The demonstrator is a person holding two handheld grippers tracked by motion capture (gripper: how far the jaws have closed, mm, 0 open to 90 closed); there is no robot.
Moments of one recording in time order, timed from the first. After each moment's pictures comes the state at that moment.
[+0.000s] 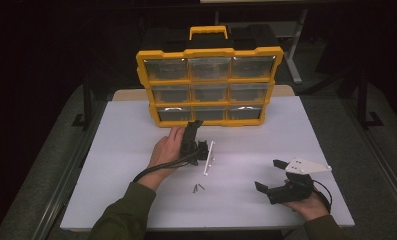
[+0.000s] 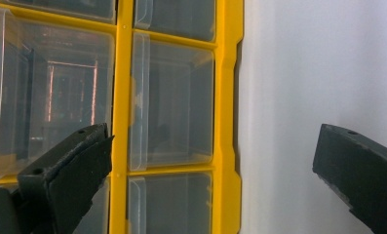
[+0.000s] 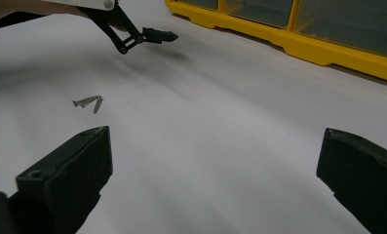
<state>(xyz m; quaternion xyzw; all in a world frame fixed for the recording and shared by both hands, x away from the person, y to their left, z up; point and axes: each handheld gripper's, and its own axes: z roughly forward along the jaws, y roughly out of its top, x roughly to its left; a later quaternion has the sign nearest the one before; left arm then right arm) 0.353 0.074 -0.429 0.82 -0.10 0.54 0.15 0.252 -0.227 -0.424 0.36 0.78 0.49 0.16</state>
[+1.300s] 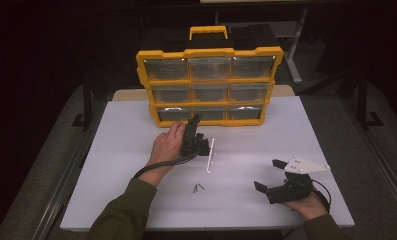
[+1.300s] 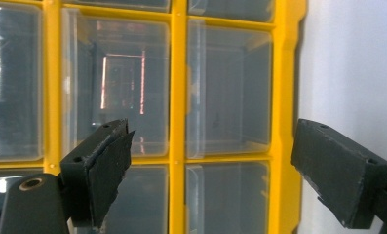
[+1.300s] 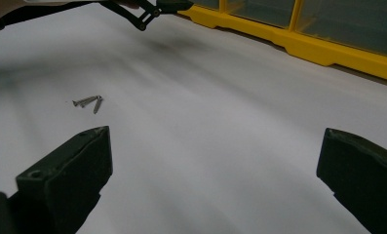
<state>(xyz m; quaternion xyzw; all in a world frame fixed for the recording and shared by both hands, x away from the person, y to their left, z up) 0.358 0.069 -0.423 0.77 -0.09 0.62 0.11 0.253 -0.225 -0.425 0.35 0.78 0.49 0.15</state>
